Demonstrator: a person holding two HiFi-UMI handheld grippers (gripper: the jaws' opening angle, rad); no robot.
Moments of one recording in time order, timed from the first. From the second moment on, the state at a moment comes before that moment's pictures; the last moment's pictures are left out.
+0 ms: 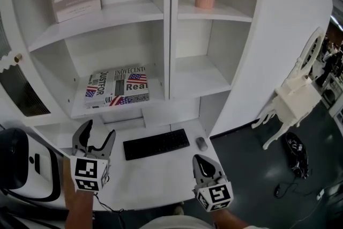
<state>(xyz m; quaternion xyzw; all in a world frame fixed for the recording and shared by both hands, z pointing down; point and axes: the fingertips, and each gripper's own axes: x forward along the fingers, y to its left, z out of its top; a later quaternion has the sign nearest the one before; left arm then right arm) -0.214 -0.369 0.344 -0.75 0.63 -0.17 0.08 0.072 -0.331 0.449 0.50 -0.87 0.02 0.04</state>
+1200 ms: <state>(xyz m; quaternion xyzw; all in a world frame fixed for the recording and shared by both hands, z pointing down) -0.219 -0.306 0.393 -0.72 0.69 -0.10 0.03 0.049 -0.321 0.440 0.47 -0.88 0.00 0.04</state>
